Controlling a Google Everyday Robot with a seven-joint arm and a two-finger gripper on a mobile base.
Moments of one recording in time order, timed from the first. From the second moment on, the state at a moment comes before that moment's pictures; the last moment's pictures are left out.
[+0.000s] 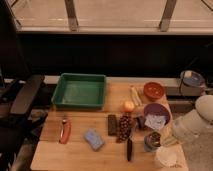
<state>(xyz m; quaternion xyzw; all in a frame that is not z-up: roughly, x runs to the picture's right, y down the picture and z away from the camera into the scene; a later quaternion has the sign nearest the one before) 0.271 0.249 0.648 -0.40 0.20 0.79 0.41</state>
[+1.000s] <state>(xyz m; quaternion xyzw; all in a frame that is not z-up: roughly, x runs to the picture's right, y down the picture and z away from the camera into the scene) 0.271 0.253 0.653 -0.41 0.21 0.79 0.41</state>
